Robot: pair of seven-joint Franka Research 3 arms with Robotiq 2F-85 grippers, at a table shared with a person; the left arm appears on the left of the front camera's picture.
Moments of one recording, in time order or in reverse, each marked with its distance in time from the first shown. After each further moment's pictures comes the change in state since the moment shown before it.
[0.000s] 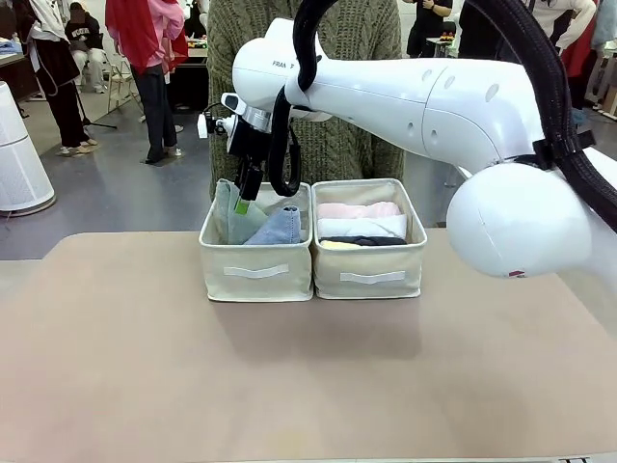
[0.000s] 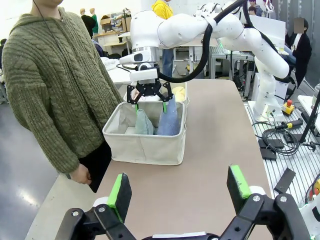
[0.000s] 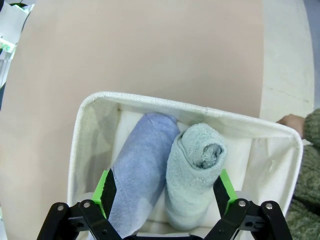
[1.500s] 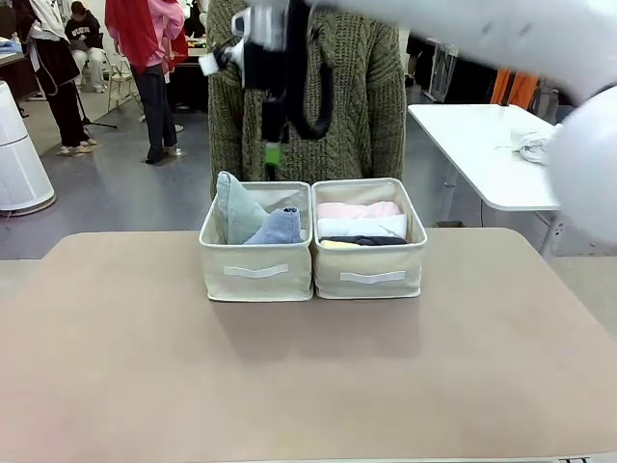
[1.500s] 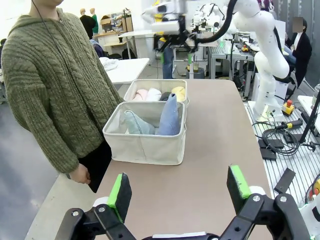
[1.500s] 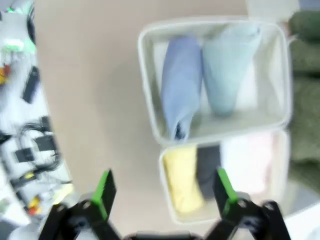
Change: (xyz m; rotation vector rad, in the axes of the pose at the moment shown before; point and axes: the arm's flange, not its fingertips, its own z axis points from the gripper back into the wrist) left arm 0.000 0.000 0.000 0.001 0.000 0.001; right arm 0.022 0.115 0.167 -0.082 0.322 -0.349
